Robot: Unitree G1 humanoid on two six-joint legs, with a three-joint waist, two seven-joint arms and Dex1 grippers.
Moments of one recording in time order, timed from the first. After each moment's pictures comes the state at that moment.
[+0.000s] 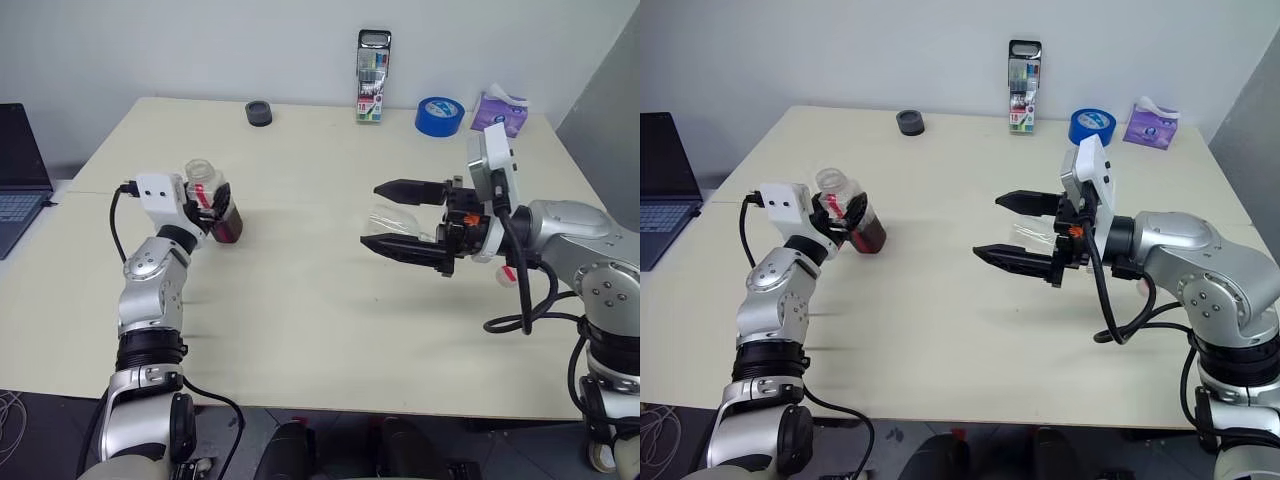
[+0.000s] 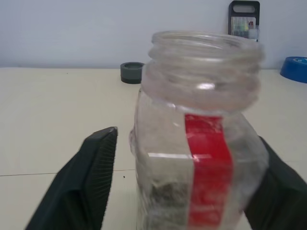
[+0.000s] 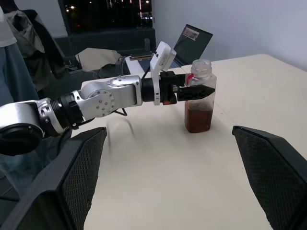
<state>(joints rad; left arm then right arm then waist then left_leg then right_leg) -0.59 0.43 0.29 0.41 -0.29 0.11 -0.38 -0.68 -0.66 -0.03 -0.46 0.89 0.90 0.75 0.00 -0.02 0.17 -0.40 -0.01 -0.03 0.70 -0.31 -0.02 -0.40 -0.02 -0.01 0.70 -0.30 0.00</state>
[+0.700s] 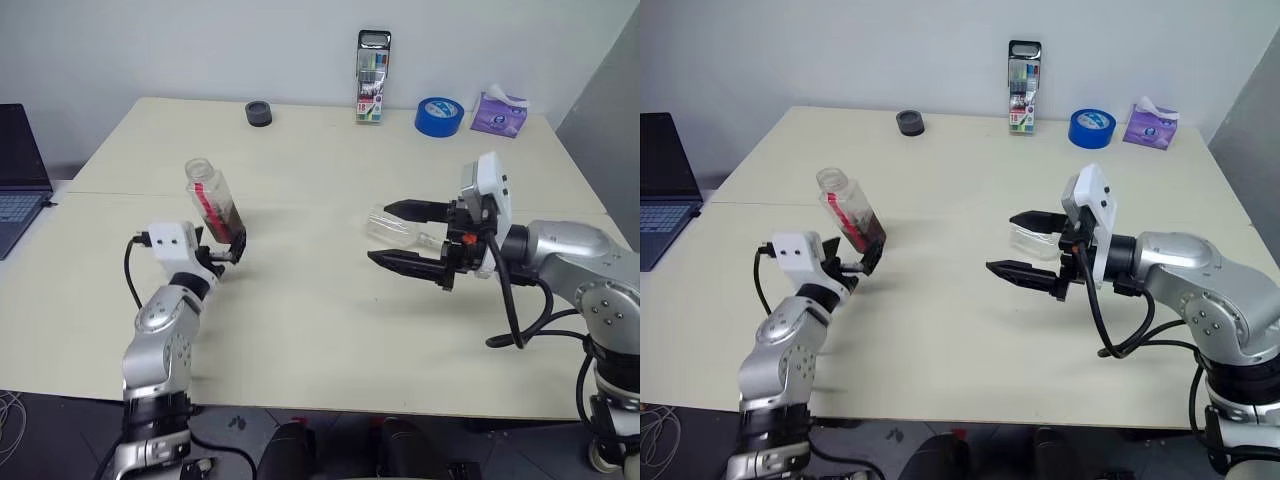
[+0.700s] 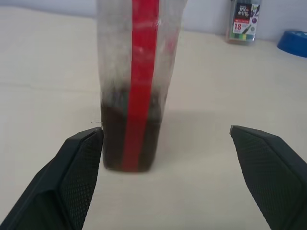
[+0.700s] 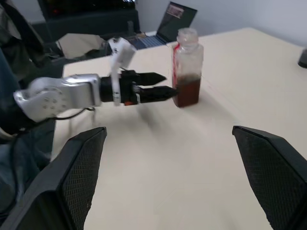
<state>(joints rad) -0.19 0.31 0.28 -0.12 -0.36 0.40 -0.25 -0.55 -0.72 -0.02 -0.51 0.82 0.90 0.69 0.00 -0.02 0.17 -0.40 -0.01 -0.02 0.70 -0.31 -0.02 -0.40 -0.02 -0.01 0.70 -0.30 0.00</state>
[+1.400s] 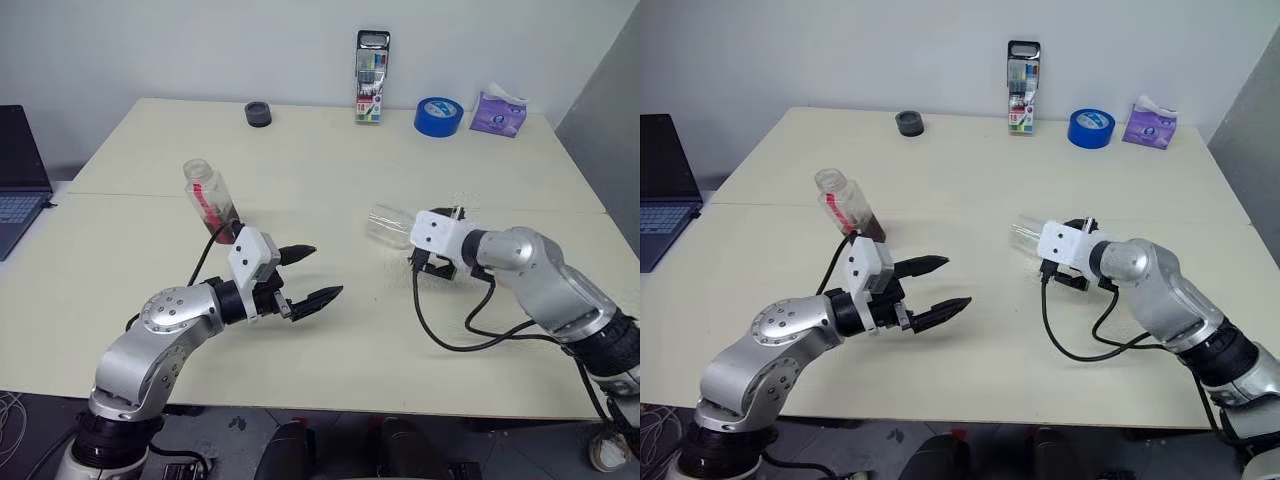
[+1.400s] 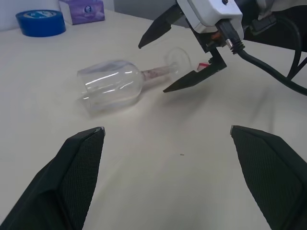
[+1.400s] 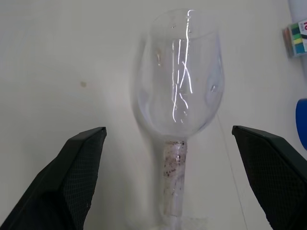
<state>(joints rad) -0.21 0.60 -0.01 -0.47 -0.54 0.58 -0.75 -0.70 -0.80 0.53 -0.22 -0.14 0.67 0.66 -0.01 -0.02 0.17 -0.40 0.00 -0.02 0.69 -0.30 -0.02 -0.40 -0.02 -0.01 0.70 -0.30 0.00</state>
